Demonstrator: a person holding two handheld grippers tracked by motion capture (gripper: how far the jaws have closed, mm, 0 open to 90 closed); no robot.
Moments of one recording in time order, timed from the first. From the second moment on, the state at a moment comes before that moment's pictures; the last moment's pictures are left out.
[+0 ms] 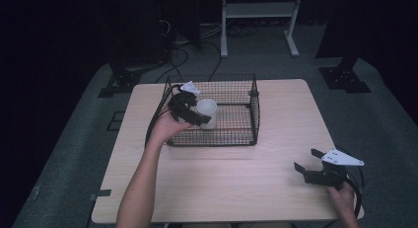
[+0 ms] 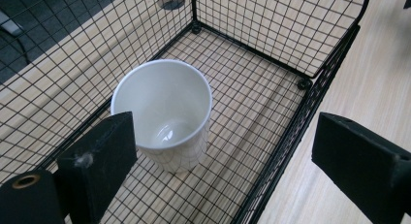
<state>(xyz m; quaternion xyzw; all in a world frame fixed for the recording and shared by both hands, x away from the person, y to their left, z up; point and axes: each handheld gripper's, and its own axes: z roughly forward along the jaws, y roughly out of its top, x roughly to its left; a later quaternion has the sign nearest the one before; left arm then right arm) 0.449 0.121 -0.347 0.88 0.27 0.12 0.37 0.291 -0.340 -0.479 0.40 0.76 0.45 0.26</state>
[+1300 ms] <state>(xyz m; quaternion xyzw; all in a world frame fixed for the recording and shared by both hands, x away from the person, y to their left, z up) 0.397 0.136 -0.358 0.87 0.25 0.13 0.40 0.292 -0.338 -0.480 0.40 0.76 0.44 0.26</state>
